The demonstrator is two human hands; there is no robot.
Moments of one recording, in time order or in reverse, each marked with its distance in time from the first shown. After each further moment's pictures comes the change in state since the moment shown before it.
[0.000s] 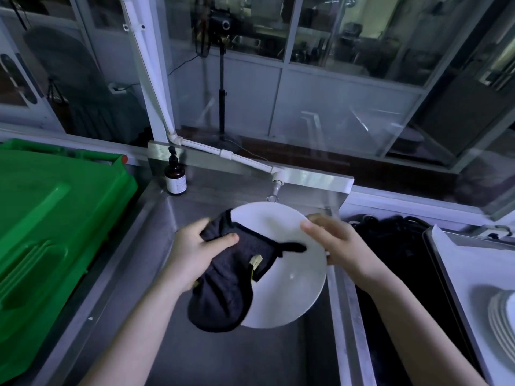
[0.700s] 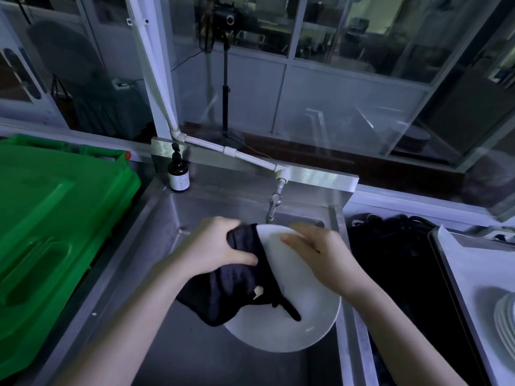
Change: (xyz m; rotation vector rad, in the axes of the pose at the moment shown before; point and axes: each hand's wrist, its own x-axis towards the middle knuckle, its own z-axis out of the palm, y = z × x) left_hand 0.014 0.024 0.002 0.609 -0.318 0.168; right_hand -0.004 -0.011 0.033 -0.431 0.011 -0.244
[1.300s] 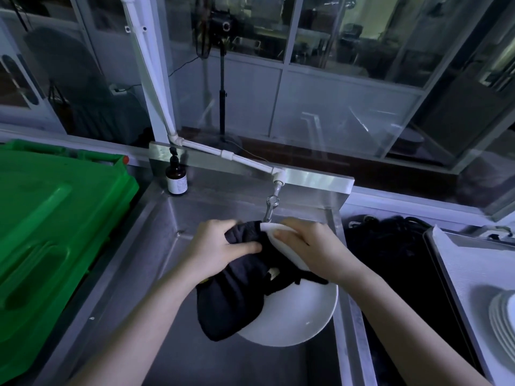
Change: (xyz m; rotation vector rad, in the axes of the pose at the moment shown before) left_hand -0.005 0.005 0.014 -0.260 0.160 0.028; right_hand 0.012 -0.007 -0.007 -0.080 -0.104 -0.001
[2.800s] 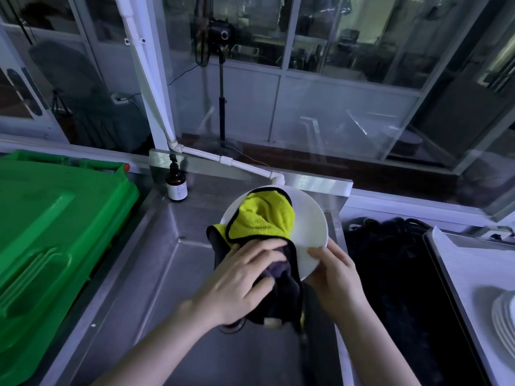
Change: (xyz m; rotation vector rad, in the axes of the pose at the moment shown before) left_hand -0.025 -0.011 0.039 0.376 -0.196 0.547; right_hand -0.030 0.036 0.038 1.292 0.390 0.424
